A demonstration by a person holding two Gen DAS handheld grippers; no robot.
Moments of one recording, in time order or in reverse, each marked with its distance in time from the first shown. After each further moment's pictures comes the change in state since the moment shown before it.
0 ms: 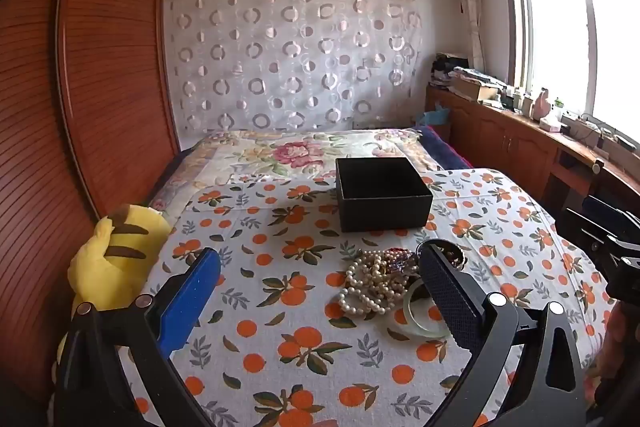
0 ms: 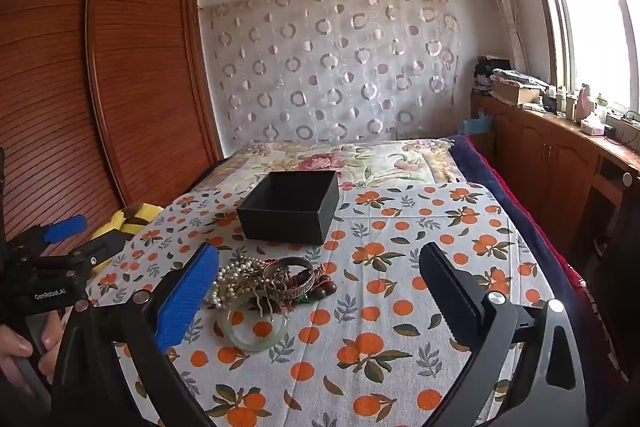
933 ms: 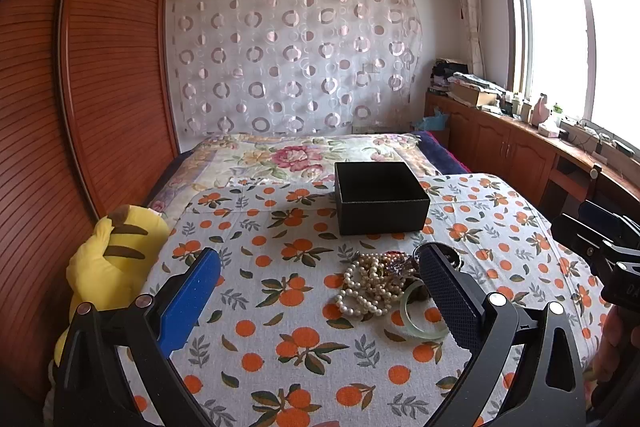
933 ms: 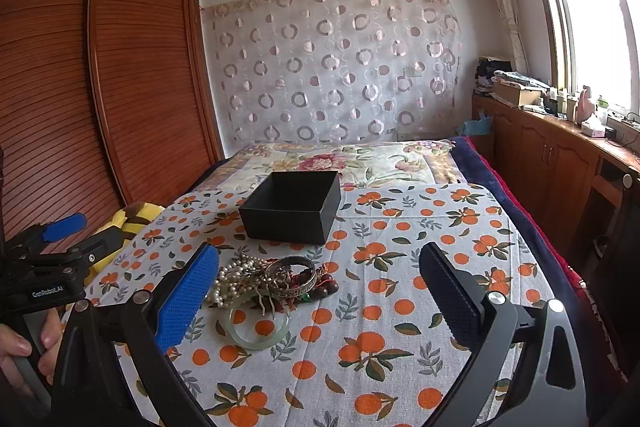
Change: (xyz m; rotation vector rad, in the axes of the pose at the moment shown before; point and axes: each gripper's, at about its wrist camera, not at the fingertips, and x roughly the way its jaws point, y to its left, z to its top) left arm 0.005 -0.004 0.001 0.004 -0.002 0.002; right arm -0.002 0.001 -0.001 -0.002 -0.011 0.000
